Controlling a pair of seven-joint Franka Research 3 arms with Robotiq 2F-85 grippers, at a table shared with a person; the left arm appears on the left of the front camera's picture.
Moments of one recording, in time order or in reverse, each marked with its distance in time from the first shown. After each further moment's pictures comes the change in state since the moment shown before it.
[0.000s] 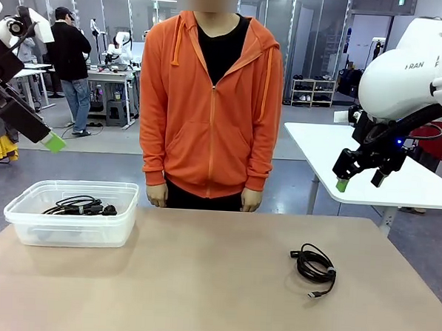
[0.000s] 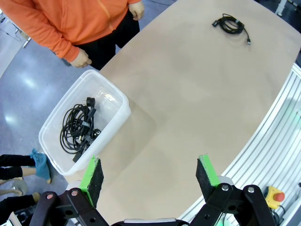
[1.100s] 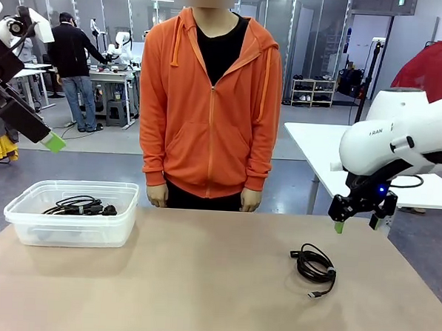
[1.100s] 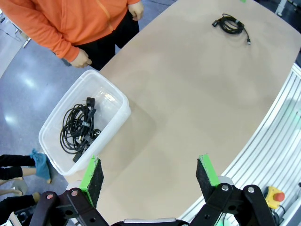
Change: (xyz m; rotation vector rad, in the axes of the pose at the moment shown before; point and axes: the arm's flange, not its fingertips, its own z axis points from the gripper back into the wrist) left arm 0.000 0.000 0.000 0.000 0.000 0.000; right arm -0.002 -0.025 -0.128 -0.046 0.142 -0.127
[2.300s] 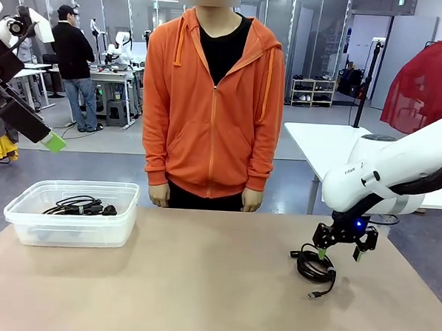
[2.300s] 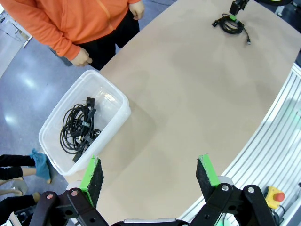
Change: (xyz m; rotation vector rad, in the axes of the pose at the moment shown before) left arm 0.000 0.000 0.000 0.000 0.000 0.000; right arm 0.005 0.013 -0.101 0.048 0.053 -0.161
